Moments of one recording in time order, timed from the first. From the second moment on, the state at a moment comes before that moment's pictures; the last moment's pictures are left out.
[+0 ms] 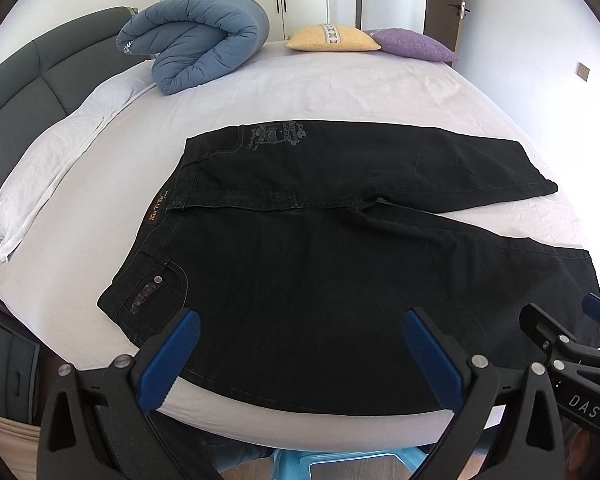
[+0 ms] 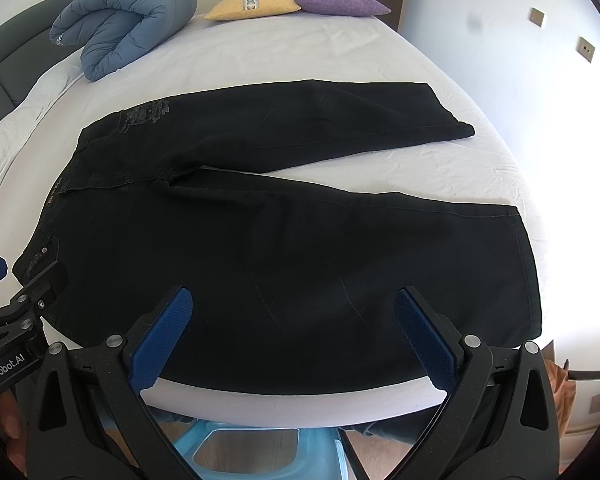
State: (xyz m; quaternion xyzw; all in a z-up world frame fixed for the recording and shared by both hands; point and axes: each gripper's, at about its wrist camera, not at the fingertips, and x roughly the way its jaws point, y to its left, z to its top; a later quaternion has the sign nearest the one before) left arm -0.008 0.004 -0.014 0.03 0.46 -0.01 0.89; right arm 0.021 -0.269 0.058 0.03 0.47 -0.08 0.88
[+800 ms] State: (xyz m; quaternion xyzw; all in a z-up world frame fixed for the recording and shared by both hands) left arm -0.008 0.004 -0.014 0.03 0.46 -0.01 0.89; right arm 0.020 -0.266 0.057 0.04 0.47 -0.08 0.88
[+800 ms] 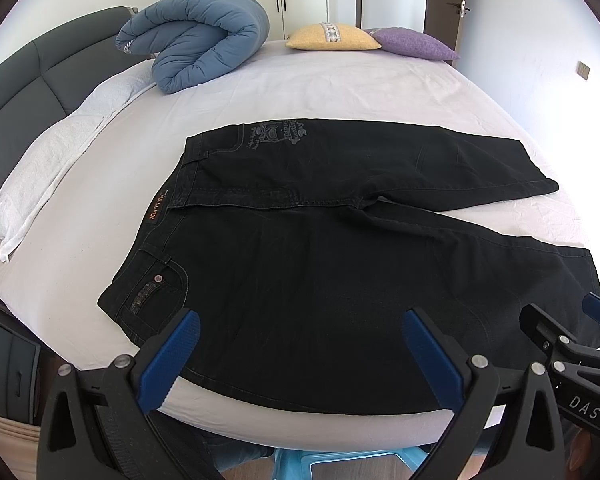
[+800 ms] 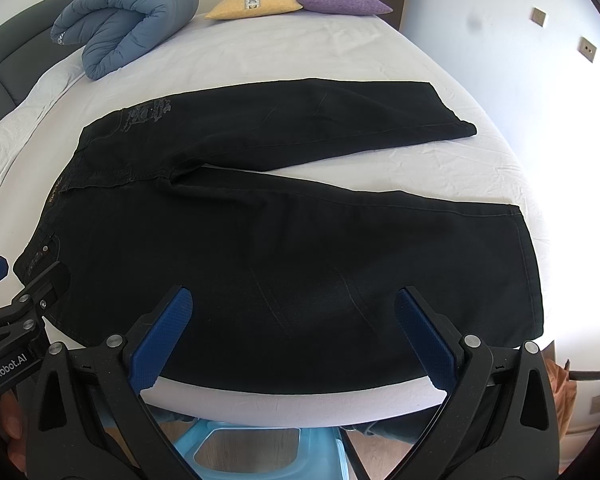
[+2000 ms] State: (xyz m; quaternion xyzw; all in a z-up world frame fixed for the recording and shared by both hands) left arm 0.001 0.016 -0.023 0.04 0.45 -0.04 0.89; right arm 0.034 -0.271 0.053 0.04 0.46 -0.02 0.89
